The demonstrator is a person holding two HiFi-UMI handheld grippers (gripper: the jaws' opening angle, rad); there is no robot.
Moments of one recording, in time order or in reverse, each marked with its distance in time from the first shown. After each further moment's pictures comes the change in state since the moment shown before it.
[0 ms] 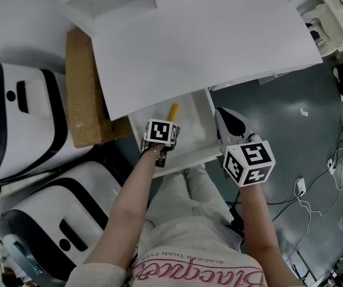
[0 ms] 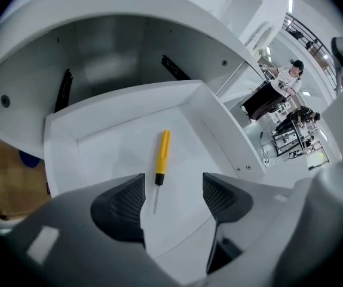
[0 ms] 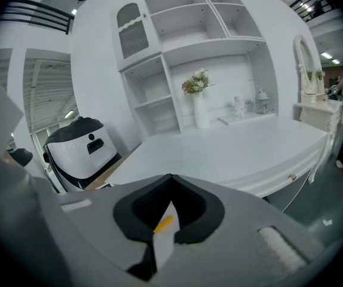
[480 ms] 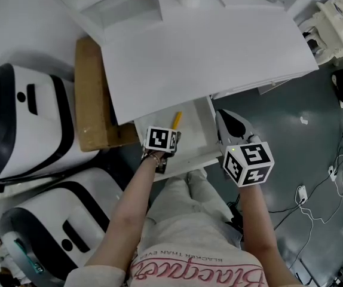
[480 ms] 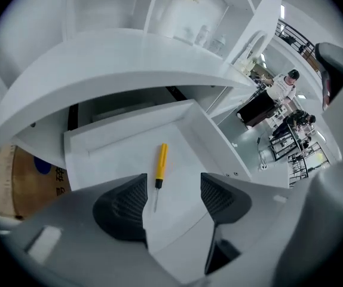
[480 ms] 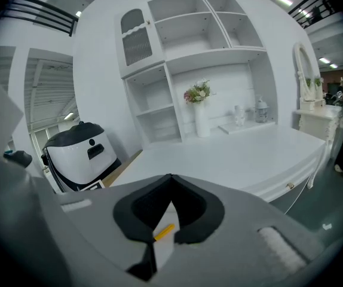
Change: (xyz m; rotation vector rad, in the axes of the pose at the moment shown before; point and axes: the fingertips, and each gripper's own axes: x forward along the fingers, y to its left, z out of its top) left arm -0.043 -0.005 0.013 0.013 -0.076 -0.014; right arm -0.008 0.011 0.024 -0.014 -0.051 -0.013
